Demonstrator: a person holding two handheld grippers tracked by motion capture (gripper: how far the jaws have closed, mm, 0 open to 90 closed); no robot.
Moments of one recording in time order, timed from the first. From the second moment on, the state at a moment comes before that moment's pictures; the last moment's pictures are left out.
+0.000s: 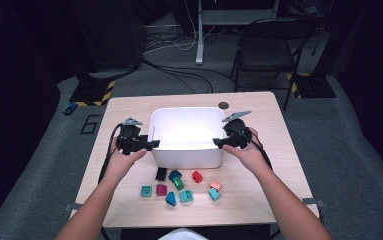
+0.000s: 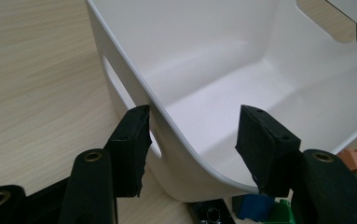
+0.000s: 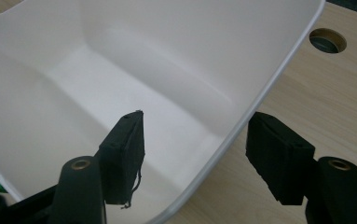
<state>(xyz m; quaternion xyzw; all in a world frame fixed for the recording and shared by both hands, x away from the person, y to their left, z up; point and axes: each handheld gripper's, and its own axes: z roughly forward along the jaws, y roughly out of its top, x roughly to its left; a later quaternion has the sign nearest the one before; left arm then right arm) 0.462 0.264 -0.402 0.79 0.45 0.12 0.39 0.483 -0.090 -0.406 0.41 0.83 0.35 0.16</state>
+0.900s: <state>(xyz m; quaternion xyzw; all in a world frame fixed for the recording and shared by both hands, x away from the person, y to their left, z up) 0.464 0.279 -0.392 0.79 0.43 0.14 0.42 0.460 -0.113 -0.374 0.40 0.81 0.38 0.17</state>
